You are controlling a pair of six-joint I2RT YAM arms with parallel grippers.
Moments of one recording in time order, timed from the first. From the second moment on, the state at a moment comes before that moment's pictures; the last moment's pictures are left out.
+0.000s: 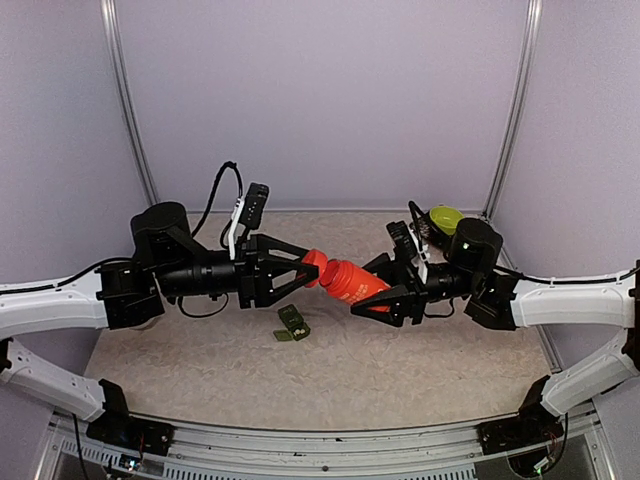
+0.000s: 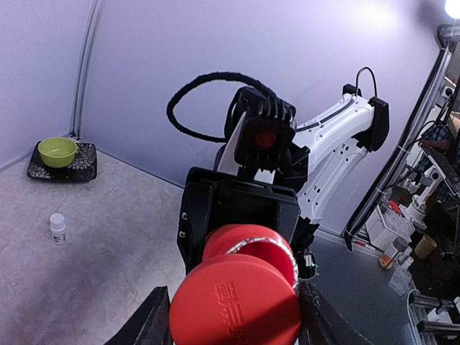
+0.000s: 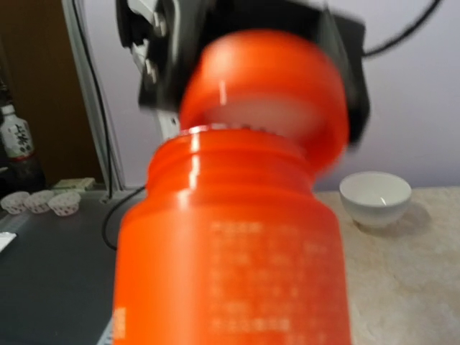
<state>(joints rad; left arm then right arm) -1.00 1.17 0.88 0.28 0.38 -0.33 0.82 1.32 0.70 0.66 -0.92 0.11</state>
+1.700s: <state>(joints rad) -1.03 1.30 0.93 0.36 0.26 -0.42 0.81 1.30 0.74 0.54 -0.78 0.05</state>
